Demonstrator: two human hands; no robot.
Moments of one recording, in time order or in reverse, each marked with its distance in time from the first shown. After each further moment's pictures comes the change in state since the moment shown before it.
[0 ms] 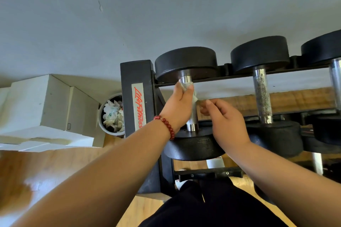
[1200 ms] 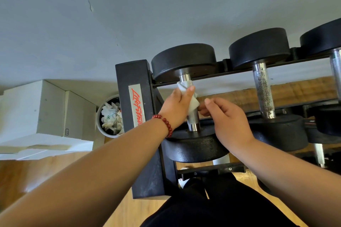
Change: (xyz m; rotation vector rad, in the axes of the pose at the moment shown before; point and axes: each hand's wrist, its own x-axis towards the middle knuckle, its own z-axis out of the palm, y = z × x) left_hand 0.013 -0.011 -0.006 0.227 -0.061 0.042; right_hand 0.003 0.006 0.002 0.003 -0.023 -0.015
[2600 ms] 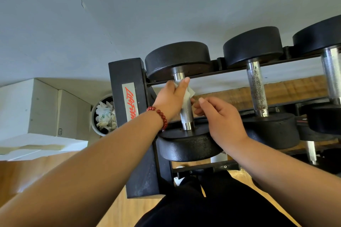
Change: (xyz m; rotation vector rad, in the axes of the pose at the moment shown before) left_hand 0.012 0.009 -0.002 0.029 0.066 -0.018; right_hand -0.002 -0.005 -0.002 0.041 -0.022 -0.023
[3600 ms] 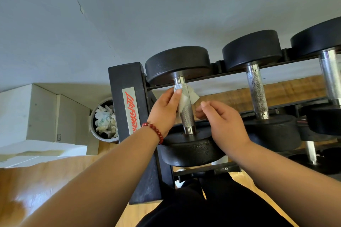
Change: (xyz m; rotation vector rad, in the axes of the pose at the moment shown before) left_hand -0.015 -0.023 0.002 -0.335 0.019 0.051; right_hand 0.000 -0.002 0.001 -0.011 0.024 0.015
